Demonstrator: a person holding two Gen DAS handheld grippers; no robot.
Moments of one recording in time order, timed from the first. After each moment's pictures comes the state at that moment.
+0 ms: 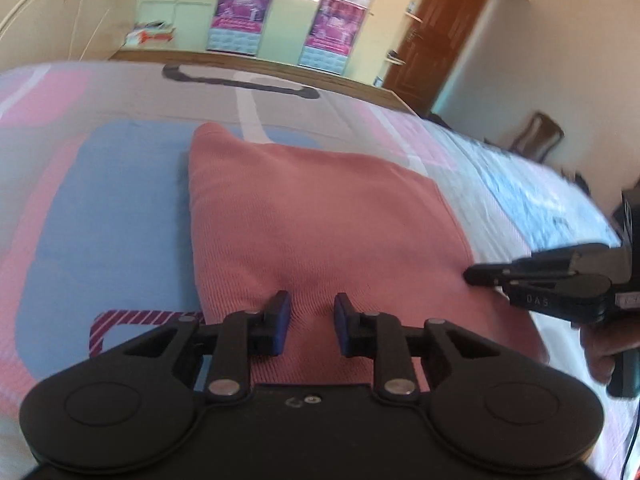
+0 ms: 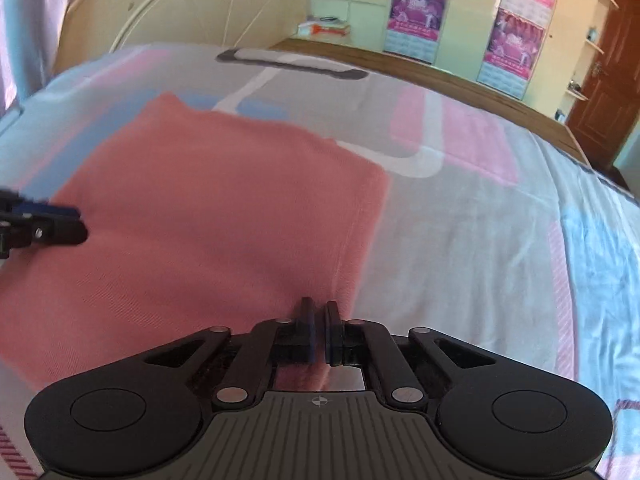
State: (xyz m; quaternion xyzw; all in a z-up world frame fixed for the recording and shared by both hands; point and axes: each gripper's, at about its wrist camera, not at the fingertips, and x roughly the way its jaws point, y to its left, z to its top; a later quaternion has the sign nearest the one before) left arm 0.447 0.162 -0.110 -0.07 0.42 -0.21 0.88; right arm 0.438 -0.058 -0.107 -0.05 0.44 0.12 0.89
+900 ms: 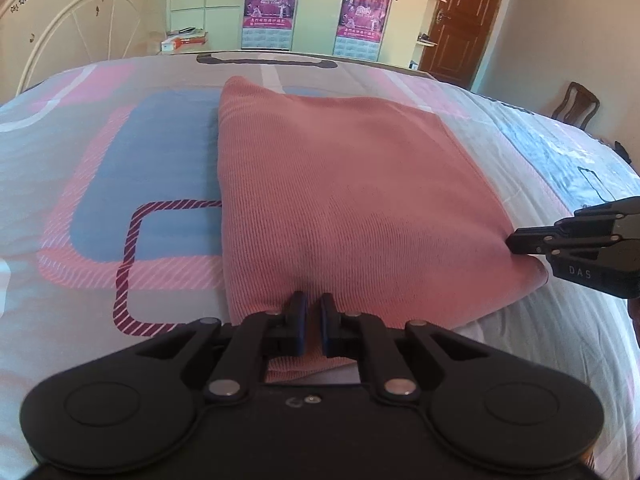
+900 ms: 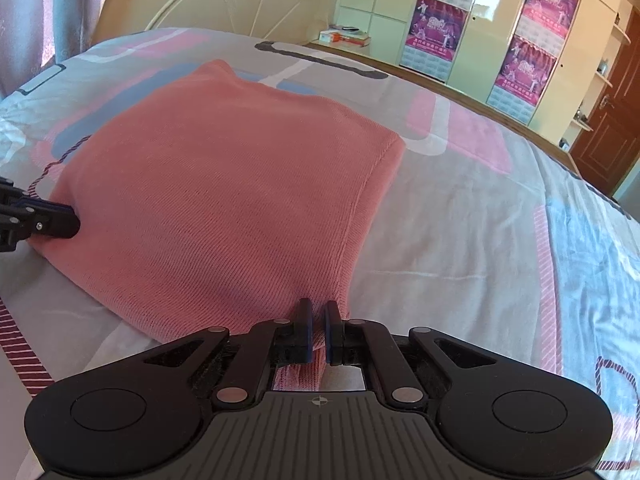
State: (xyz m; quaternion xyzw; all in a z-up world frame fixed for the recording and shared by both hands) left arm 0.369 0.138 -0.117 0.00 0.42 -0.14 0.90; right arm 0.361 -0.051 -0.112 -0.11 0.42 0.14 0.89
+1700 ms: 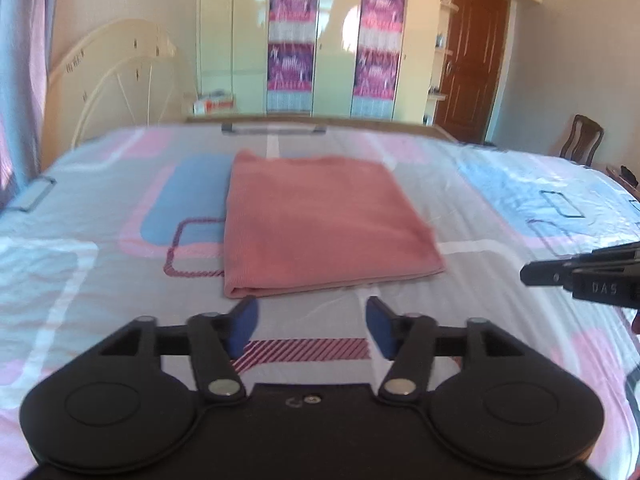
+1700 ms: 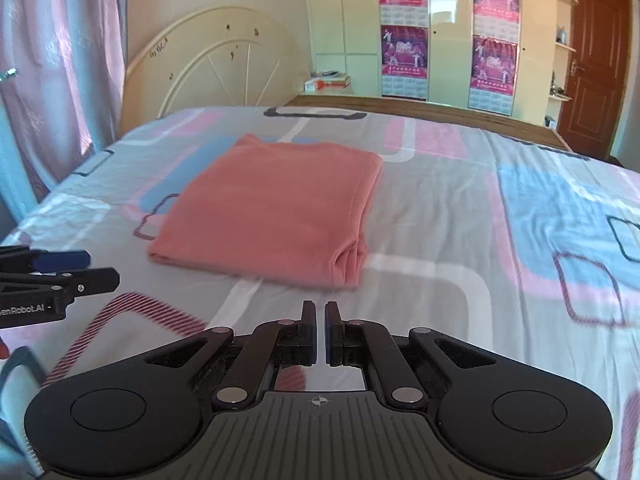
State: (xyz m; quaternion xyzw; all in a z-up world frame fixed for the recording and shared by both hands) left arm 0.200 0.102 -0.034 0.01 0.32 -0.09 0.94; right arm 0.193 -0.086 -0.030 0.02 0.36 0.14 0.92
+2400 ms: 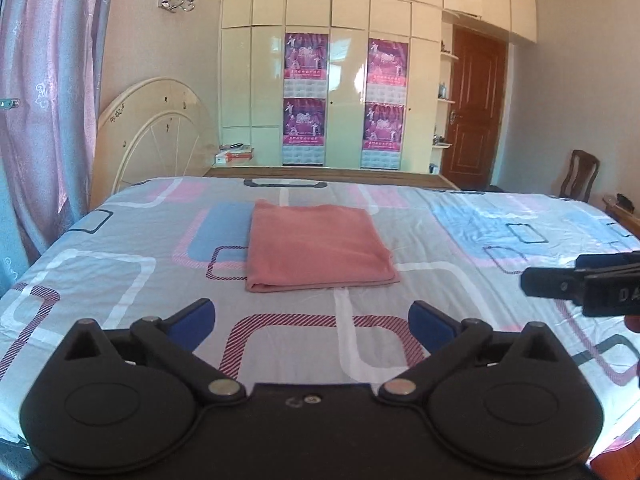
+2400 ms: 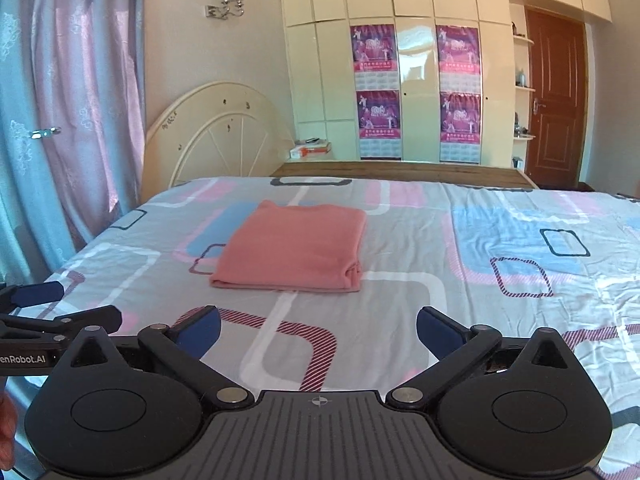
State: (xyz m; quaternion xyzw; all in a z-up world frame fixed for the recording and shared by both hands) left arm 0.049 0.099 0.032 0.01 0.25 -0.07 0.97; right arm 0.020 -0.077 0.052 0.05 0.27 0.11 0.96
